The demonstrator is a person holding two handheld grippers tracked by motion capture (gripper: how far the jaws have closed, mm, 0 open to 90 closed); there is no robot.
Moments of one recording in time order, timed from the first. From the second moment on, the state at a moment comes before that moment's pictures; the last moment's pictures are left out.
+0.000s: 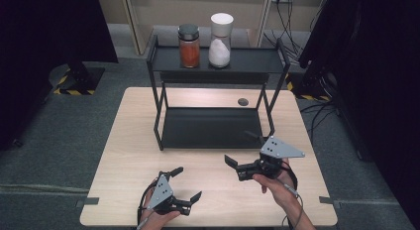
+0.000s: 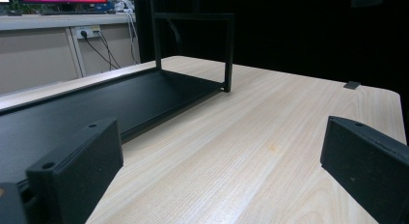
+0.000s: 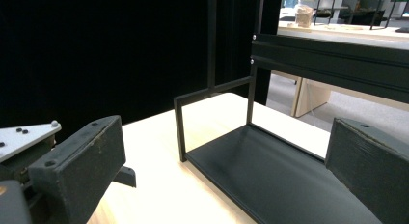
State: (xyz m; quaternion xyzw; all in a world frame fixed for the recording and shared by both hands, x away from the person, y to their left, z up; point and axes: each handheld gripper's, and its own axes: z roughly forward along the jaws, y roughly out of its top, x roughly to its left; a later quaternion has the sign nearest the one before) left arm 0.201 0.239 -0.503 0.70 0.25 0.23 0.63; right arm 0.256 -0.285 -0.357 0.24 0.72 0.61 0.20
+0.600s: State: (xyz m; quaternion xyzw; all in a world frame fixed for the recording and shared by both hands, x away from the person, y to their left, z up) left arm 0.200 0.241 -0.502 0.70 0.26 0.23 0.63; right arm 0.250 -0.285 -0.384 0.24 0.72 0.62 0.19
